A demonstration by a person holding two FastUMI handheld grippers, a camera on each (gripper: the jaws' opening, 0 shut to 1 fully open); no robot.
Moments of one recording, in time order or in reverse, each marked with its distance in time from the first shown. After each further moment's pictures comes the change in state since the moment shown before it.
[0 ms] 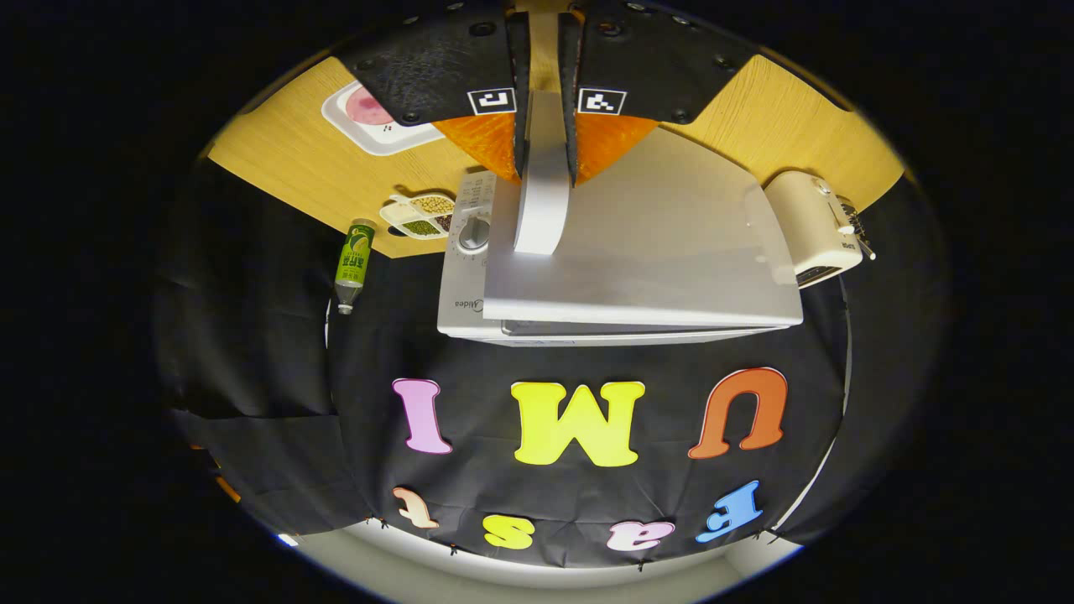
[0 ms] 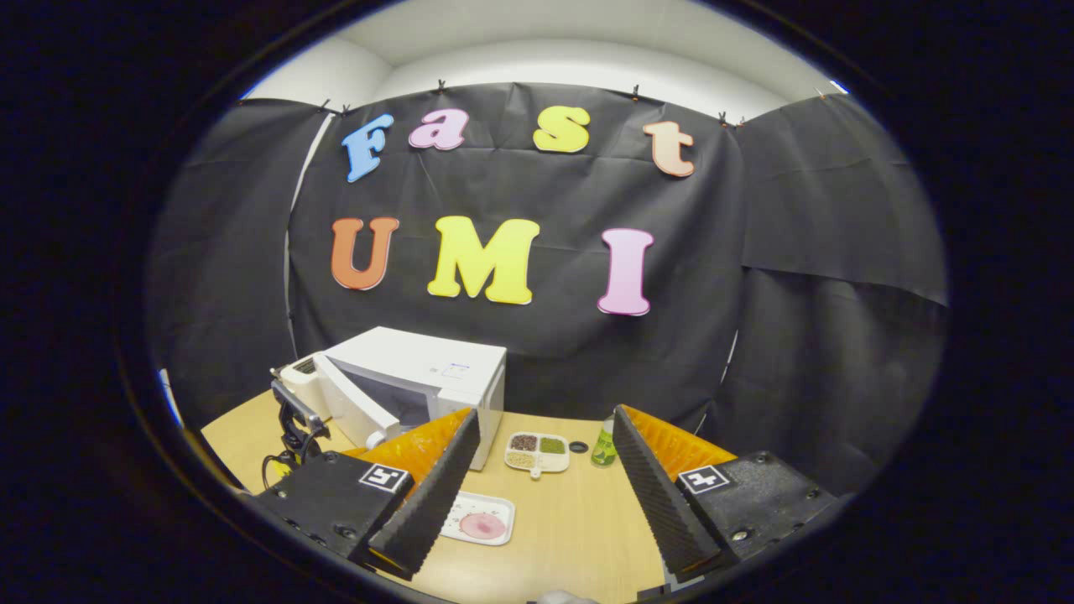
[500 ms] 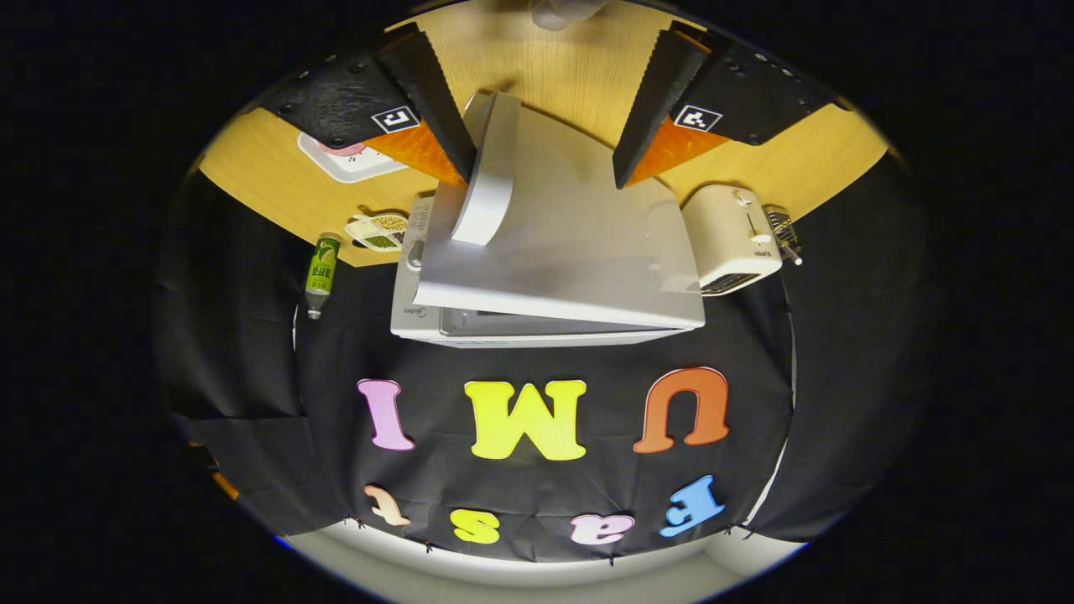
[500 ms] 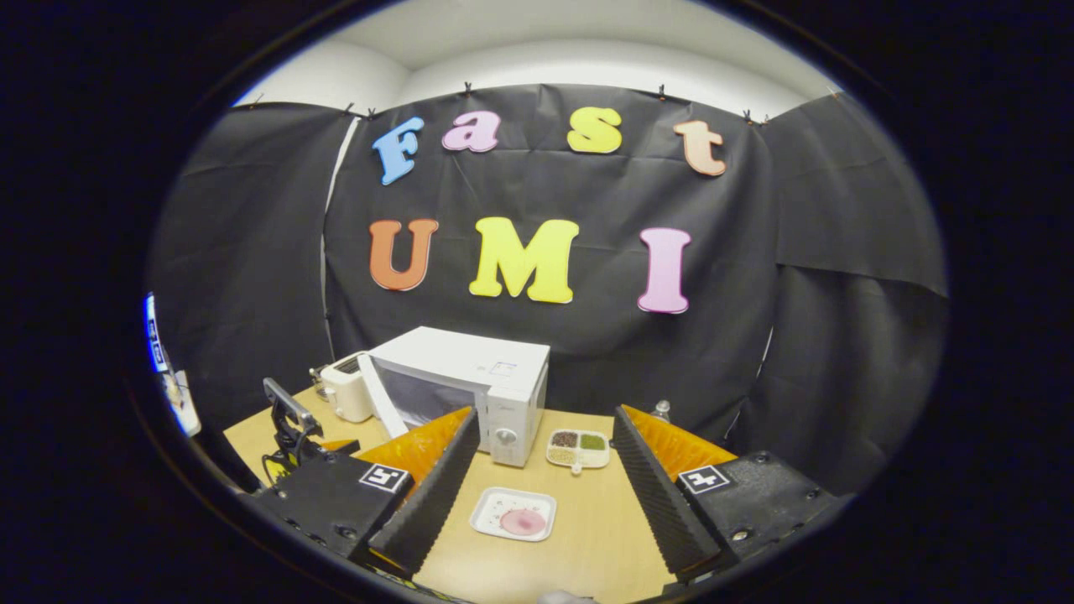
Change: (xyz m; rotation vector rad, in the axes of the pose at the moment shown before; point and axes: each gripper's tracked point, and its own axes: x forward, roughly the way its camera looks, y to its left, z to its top) left arm -0.067 0.065 -0.004 -0.006 0.017 0.159; right arm -0.020 0.046 -0.001 0.005 0.002 0.103
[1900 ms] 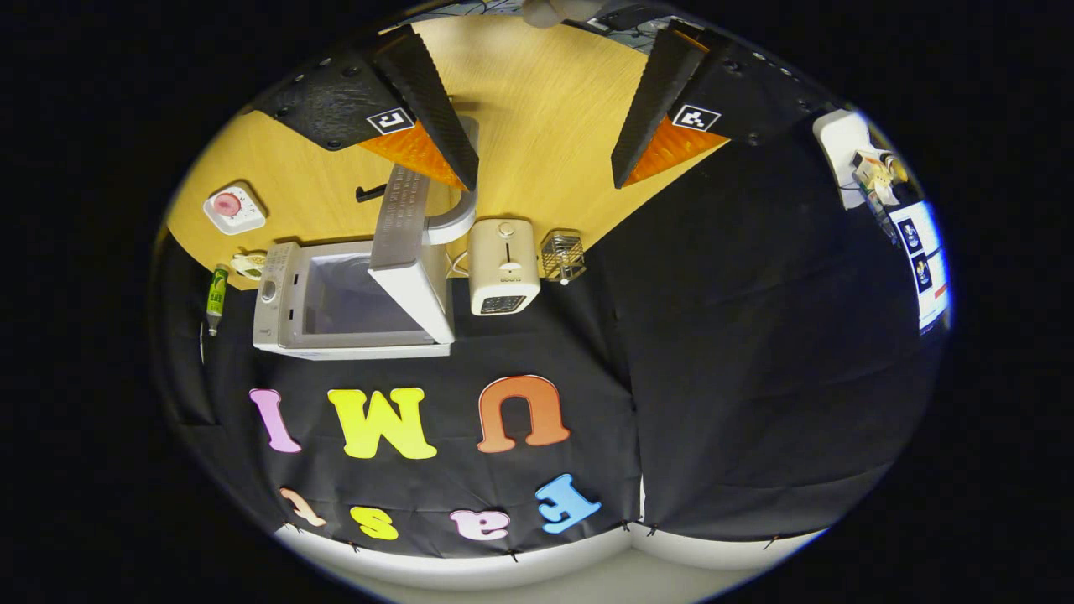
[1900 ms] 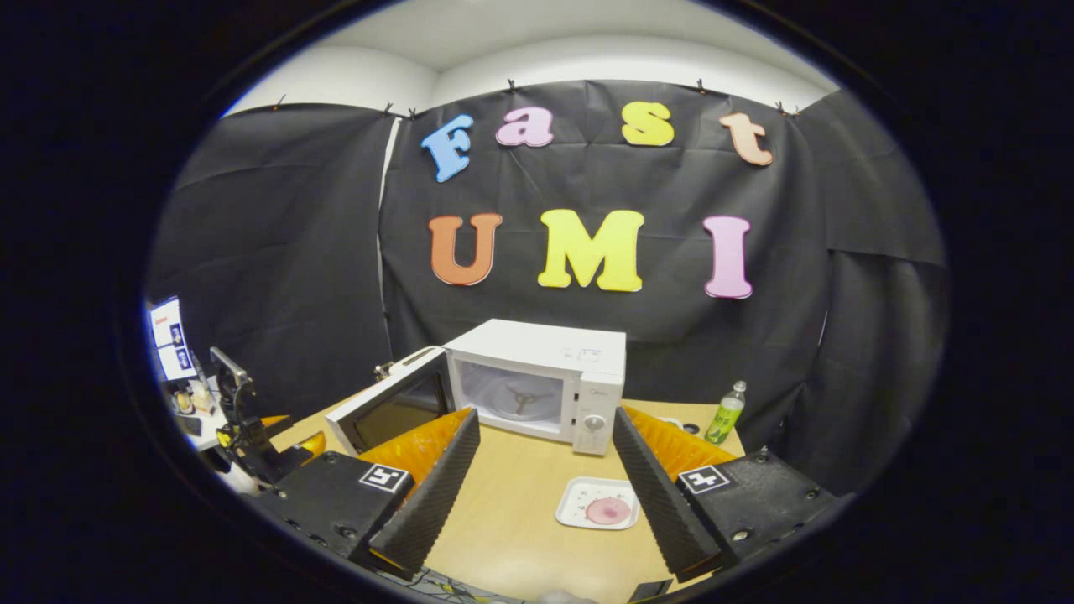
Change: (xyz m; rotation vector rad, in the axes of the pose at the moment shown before) left arm -0.158 0.242 -0.029 0.021 0.063 0.396; right arm -0.010 0.109 -0.026 0.027 0.021 0.147
